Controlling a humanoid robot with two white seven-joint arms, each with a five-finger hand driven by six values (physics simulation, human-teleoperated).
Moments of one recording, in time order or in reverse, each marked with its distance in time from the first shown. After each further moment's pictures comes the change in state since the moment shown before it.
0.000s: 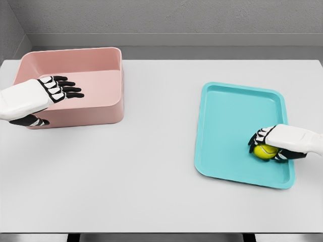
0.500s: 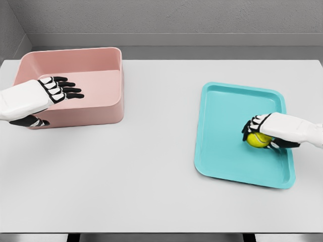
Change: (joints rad) left arm 0.005 0.000 0.000 0.000 0.000 0.000 0.000; right arm -0.031 0.053 -0.043 -0.022 -0.004 0.000 0.001
